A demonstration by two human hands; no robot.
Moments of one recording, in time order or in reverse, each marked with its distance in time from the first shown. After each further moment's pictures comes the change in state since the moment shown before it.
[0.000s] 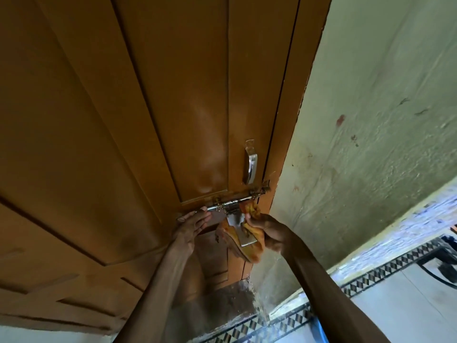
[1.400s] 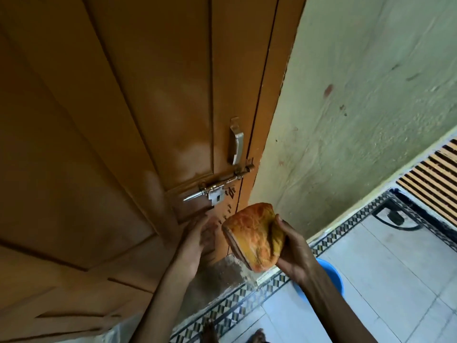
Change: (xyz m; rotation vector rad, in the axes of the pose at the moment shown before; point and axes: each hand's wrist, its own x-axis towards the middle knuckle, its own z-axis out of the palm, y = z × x) left_hand -0.094 -0.008 0.010 0.056 -0.185 -0.192; right_hand -0.092 0.056 0.031 0.706 0.208 -0.207
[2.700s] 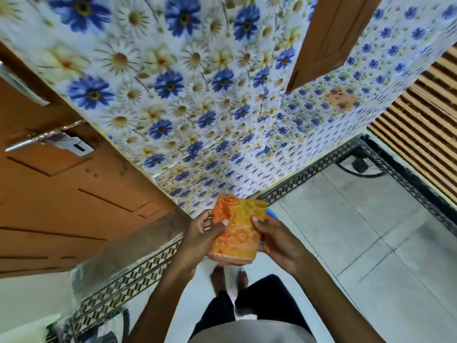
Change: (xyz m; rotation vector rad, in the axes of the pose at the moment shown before) left_hand -0.090 -0.232 0.337 0.382 -0.110 -0.065; right_hand -0.170 -0.180 -0.307 -0.276 0.176 0.164
